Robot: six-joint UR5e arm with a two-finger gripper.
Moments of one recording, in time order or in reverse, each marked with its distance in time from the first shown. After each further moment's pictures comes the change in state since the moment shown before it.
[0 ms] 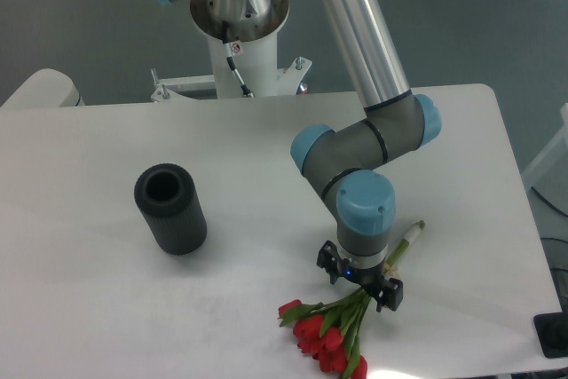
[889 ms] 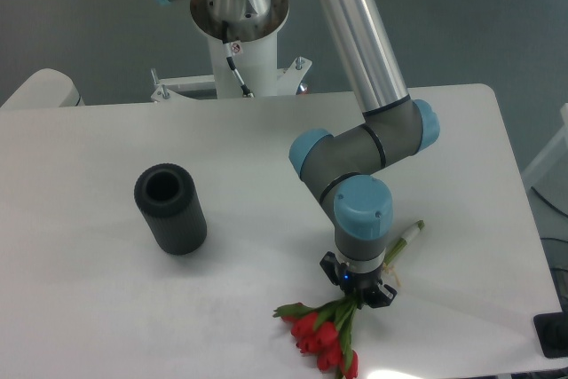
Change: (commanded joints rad) arm -0.003 -0.003 0.014 0.002 -0.003 0.009
